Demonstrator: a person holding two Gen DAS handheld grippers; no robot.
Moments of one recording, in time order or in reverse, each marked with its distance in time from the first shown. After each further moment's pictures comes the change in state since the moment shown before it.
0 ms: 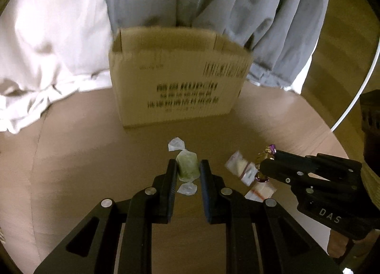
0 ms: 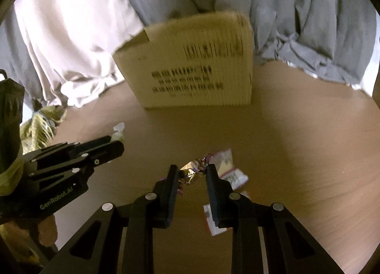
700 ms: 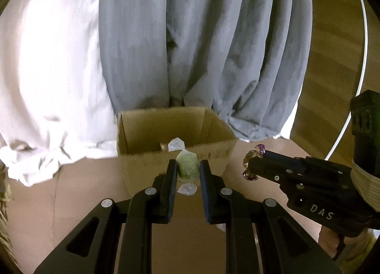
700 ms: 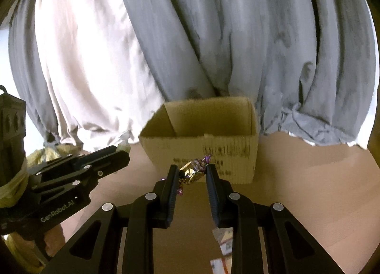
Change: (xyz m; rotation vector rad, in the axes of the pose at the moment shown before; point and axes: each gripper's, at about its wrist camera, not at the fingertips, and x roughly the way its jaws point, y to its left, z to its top) left arm -0.062 -0.004 0.073 0.061 -0.271 -0.011; right arm -0.061 0.023 0.074 -0.046 -0.289 0.030
